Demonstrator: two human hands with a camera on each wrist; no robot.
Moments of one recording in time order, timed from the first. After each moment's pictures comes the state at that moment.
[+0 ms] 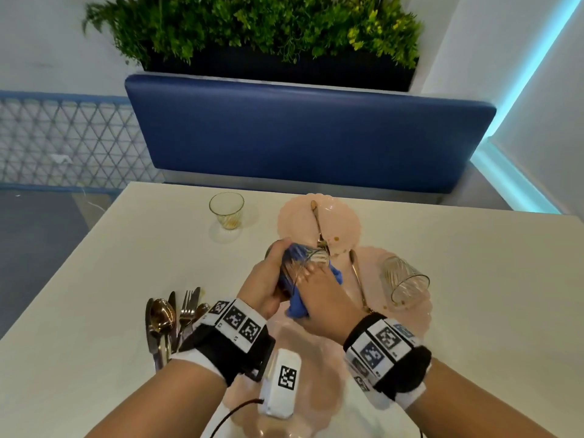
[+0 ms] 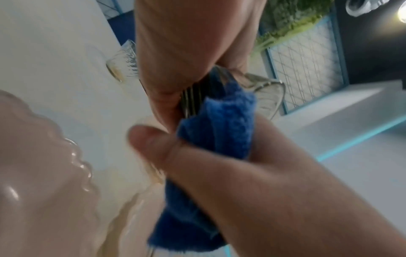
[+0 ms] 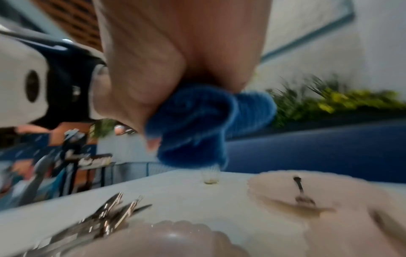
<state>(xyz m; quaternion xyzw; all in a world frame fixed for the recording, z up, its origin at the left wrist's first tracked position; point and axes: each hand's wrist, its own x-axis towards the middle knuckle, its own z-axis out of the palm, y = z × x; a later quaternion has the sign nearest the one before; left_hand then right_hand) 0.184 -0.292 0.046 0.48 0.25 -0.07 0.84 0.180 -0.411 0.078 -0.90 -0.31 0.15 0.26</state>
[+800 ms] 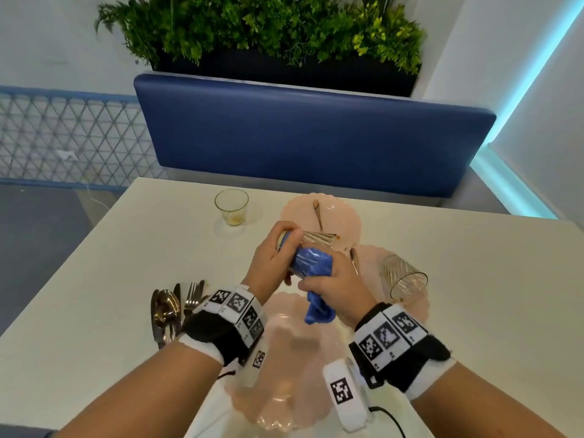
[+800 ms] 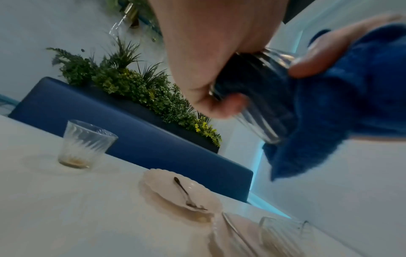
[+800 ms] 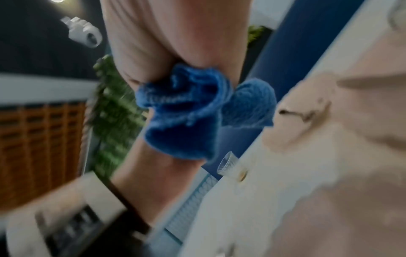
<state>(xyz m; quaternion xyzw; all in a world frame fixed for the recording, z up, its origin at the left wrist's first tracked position) 0.157 -0.292 0.091 0.75 0.06 0.10 0.66 0.167 -0.425 0.110 -0.74 -0.15 0.23 0.62</state>
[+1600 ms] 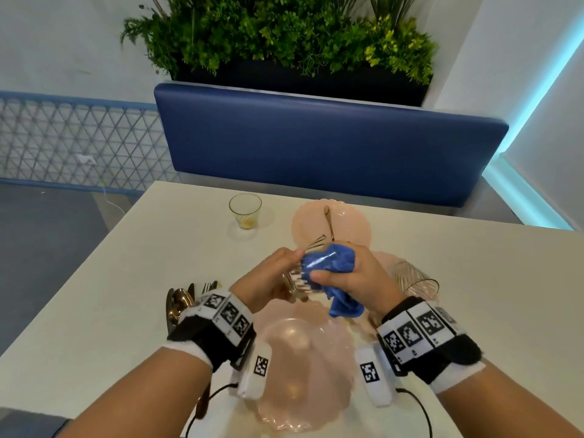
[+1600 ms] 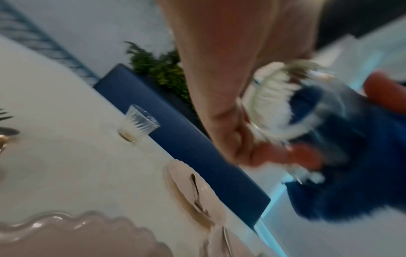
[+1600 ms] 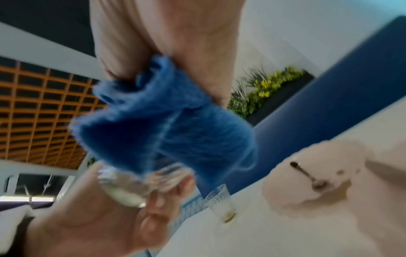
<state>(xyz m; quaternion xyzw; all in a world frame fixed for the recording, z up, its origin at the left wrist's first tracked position) 0.135 -0.268 0.092 0.66 0.07 -0.14 0.73 0.177 -0.436 0.122 -0.76 -0.25 0.18 0.58</state>
